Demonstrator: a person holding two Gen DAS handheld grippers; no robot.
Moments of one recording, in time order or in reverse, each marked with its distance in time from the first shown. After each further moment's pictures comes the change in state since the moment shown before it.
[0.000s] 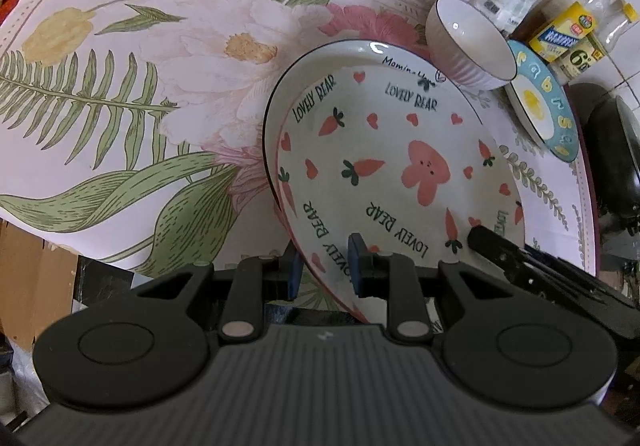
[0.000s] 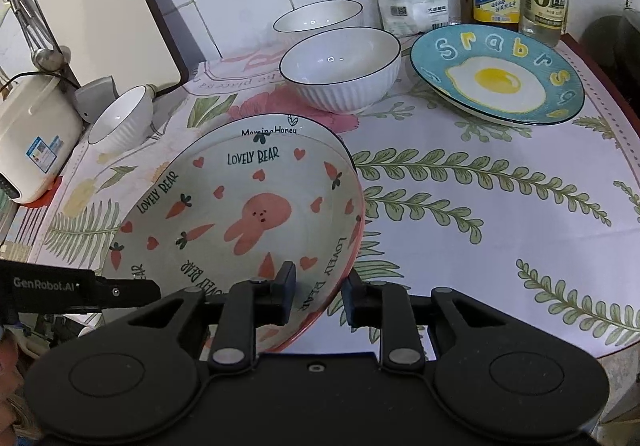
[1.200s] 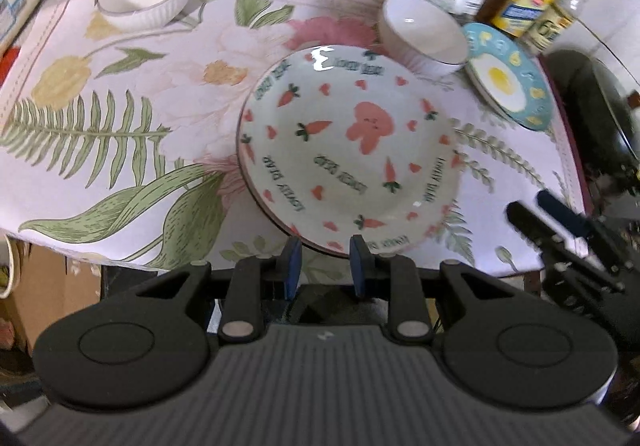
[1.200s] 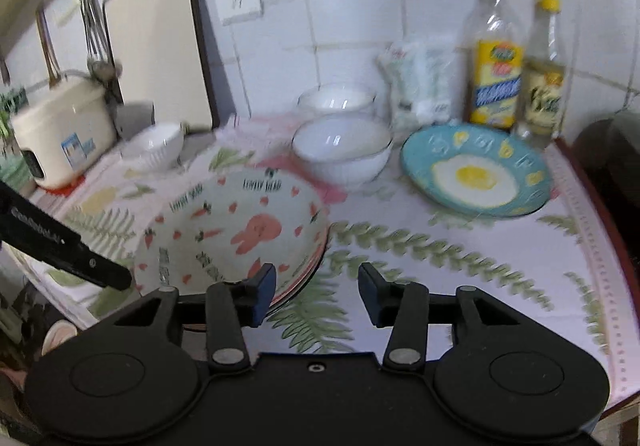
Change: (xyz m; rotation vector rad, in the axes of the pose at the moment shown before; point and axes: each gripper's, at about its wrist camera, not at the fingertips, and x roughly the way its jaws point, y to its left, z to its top) left arm -0.048 -0.039 -0.007 0.126 -0.002 0.039; right arm -0.071 -0.023 -0.017 -0.203 -0.255 0.012
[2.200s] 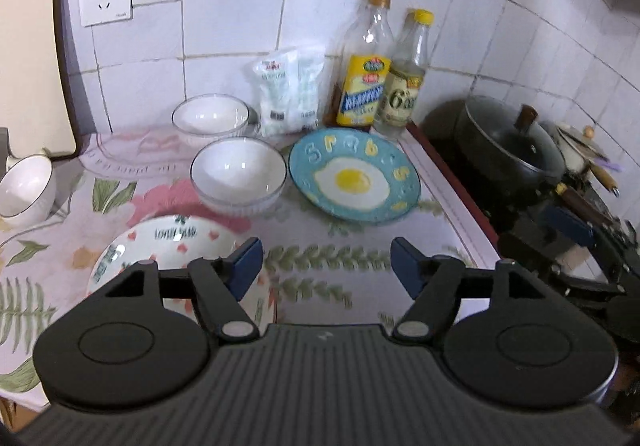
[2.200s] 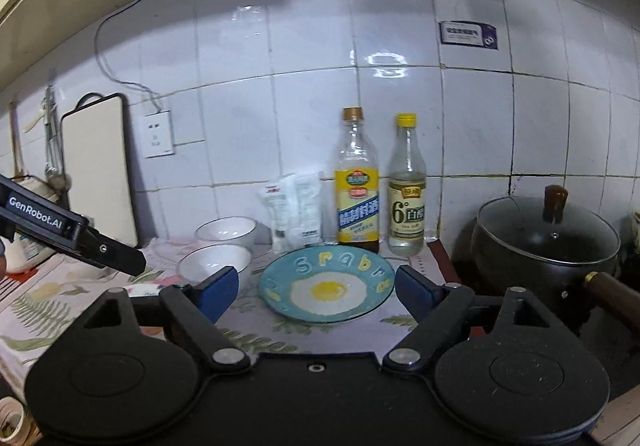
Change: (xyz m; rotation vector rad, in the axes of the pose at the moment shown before) left arm -0.012 -0.157 0.015 0.283 -0.414 -0.119; right arm -0.087 -0.112 -0.009 0.025 -0.380 -0.158
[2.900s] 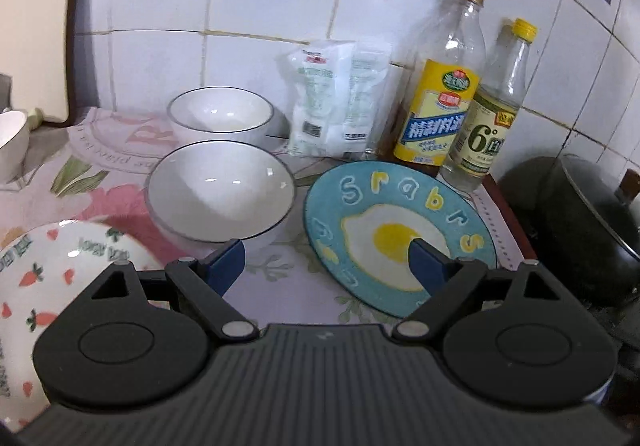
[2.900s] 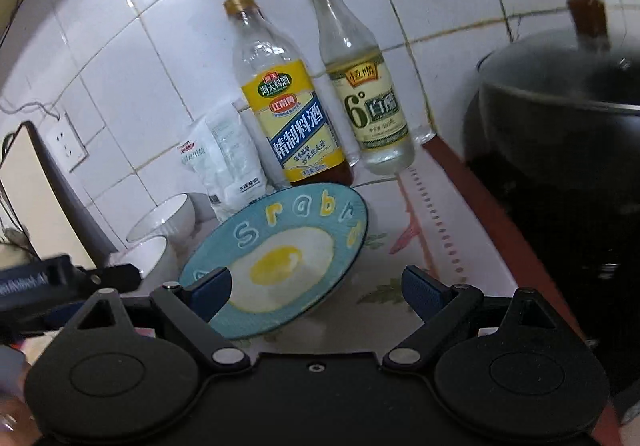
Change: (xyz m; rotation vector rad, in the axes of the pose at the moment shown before) left arm 0.146 -0.024 0.001 -0.189 -0.124 0.182; right arm 0.167 -0.095 -0.040 0.343 0.189 0.082
